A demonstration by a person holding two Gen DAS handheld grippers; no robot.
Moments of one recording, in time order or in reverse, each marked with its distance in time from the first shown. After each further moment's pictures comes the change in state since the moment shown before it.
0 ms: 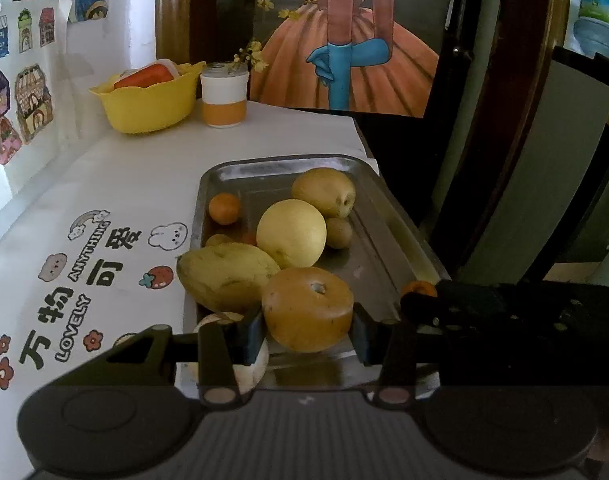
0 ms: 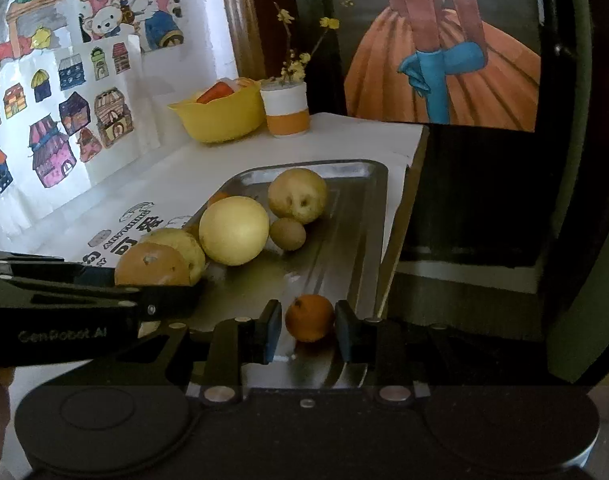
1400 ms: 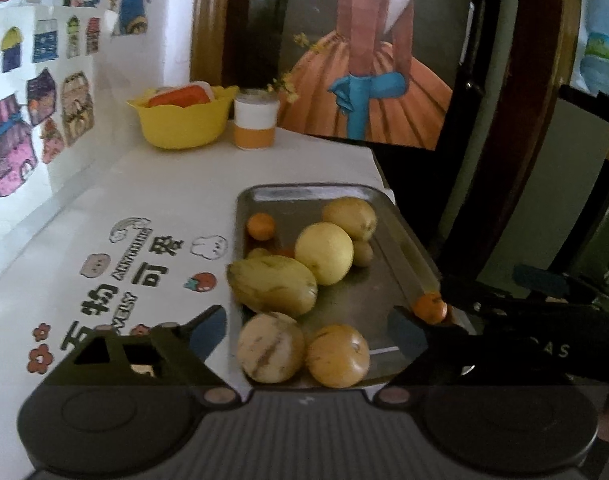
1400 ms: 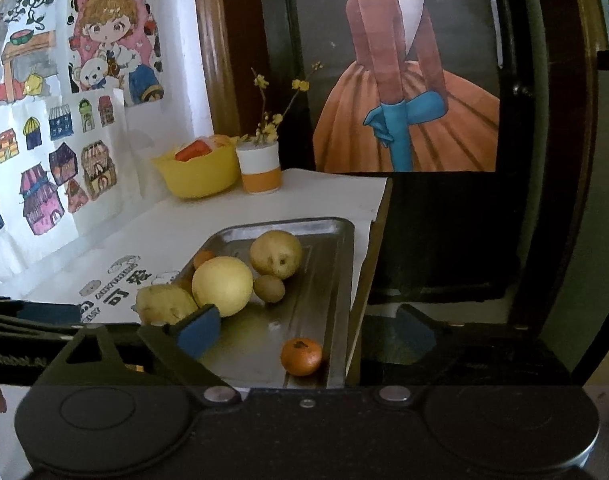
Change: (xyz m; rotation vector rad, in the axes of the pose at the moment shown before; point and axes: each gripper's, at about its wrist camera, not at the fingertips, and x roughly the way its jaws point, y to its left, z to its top) left arm -0.045 0.026 -0.004 -0.068 -0.086 0.023; right arm -0.044 0.008 0.006 0.042 -0.156 -0.102
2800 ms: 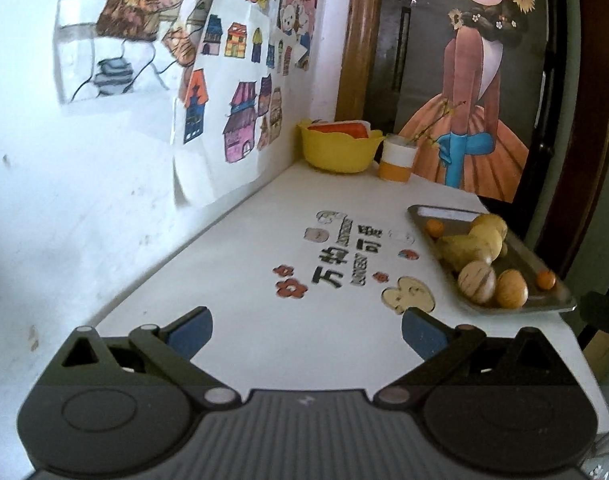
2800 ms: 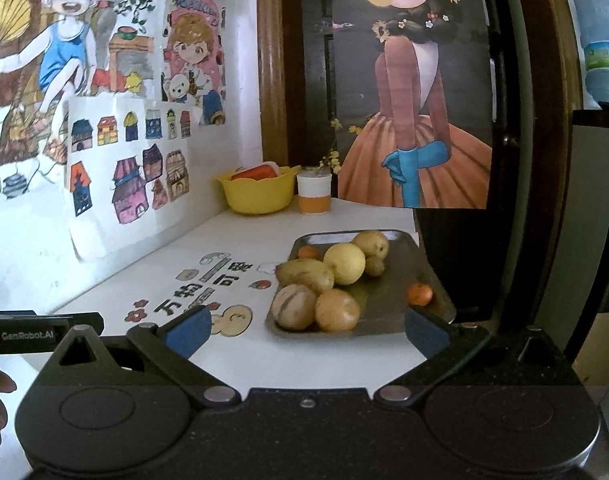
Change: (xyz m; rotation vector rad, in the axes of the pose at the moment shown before) left arm -0.126 0.167 -0.102 -0.098 -0.169 0.177; right arm -0.123 0.166 -0.079 -0.046 -0.140 -0.077
